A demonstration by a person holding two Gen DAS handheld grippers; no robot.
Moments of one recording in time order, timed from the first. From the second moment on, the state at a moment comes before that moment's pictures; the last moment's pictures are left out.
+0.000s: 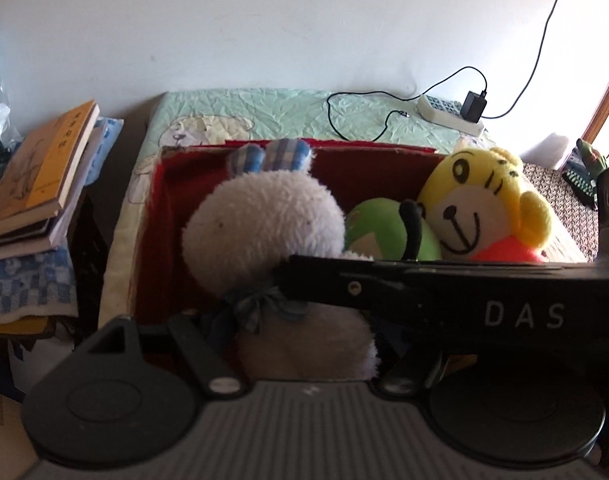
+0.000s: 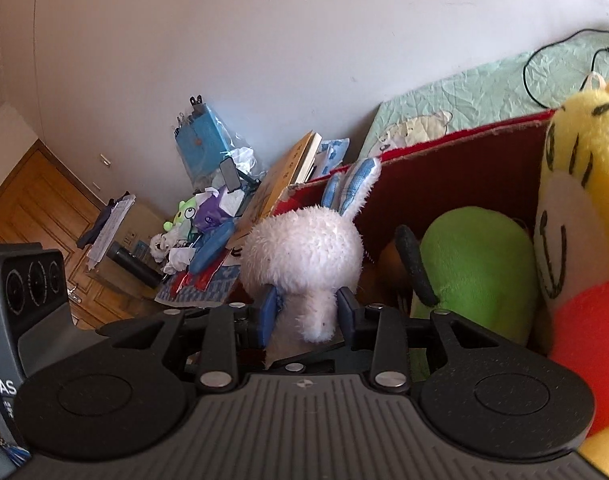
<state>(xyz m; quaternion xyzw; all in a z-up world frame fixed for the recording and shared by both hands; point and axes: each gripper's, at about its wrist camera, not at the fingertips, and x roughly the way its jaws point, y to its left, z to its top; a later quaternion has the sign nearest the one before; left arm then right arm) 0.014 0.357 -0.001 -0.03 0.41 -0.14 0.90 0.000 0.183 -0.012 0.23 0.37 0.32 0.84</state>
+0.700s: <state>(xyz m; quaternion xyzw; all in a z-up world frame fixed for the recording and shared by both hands) 0.004 0.355 0.001 0.00 0.41 -0.12 0.91 -0.008 0.175 -0.010 0.24 0.38 0.32 0.84</state>
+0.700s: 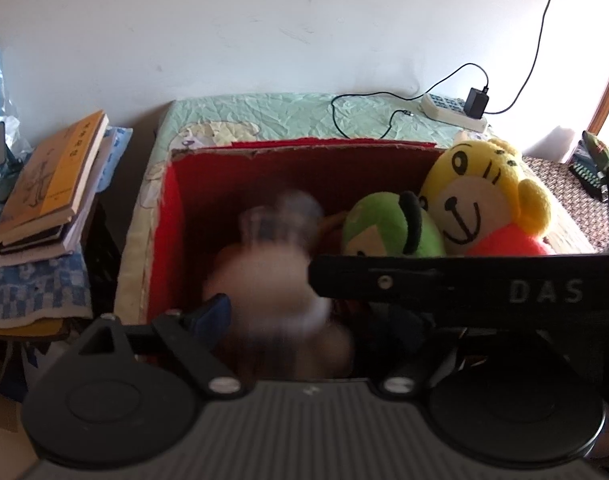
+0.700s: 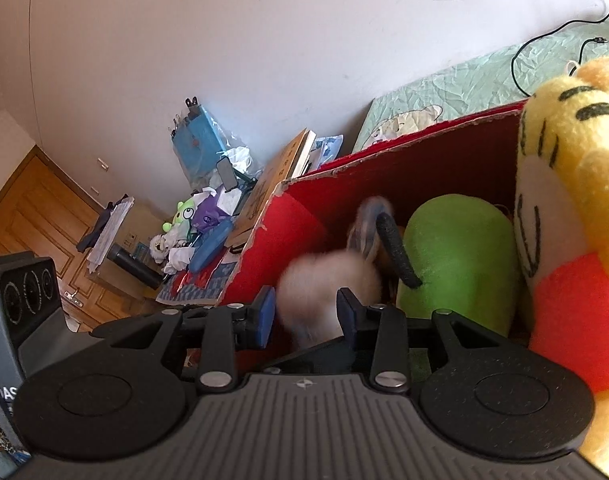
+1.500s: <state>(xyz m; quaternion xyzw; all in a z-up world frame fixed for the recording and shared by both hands) -0.001 0.339 0.006 0.04 0.43 -0.05 0.90 -0.041 0.160 -0.003 0.23 0.33 0.28 0.87</state>
